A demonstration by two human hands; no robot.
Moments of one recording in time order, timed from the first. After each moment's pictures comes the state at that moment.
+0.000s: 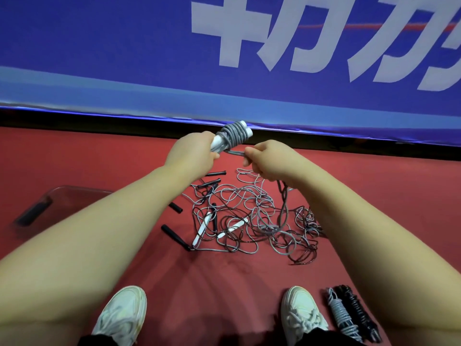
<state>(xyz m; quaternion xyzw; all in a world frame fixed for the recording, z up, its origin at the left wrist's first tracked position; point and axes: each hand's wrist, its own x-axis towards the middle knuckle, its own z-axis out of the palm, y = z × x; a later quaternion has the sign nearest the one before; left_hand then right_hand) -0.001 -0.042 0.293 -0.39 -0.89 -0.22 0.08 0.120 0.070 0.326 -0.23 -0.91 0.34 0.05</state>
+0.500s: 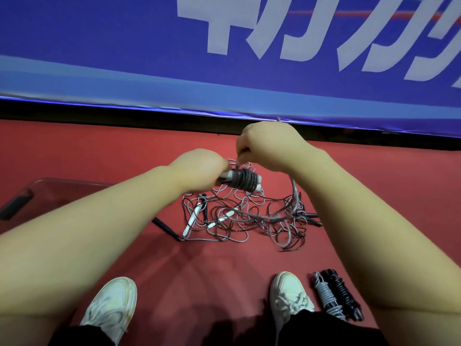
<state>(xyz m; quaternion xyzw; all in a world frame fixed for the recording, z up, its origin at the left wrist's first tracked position) 0.029 -0.030 0.273 -0.59 -0.81 0.05 0.03 0.133 0.078 0.338 -0.08 -0.99 -0.11 0.04</state>
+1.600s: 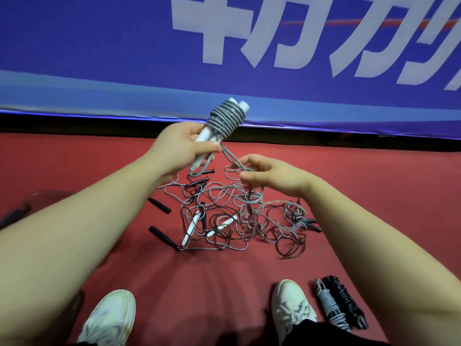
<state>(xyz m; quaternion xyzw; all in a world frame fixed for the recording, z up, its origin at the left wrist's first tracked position) 0.016 -0.046 0.307 -0.37 -0.70 -0.58 -0.19 0.146 0.128 0.274 -0.08 -0.84 0.53 -0.01</state>
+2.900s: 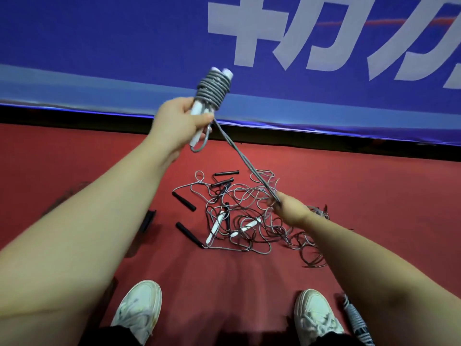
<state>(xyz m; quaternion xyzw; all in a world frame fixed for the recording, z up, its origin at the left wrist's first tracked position) -0.030 -0.076 0.325 -0.27 -0.70 -0.66 -0.08 0.119 0.141 0.171 -0.26 -0.94 0.23 -0.03</state>
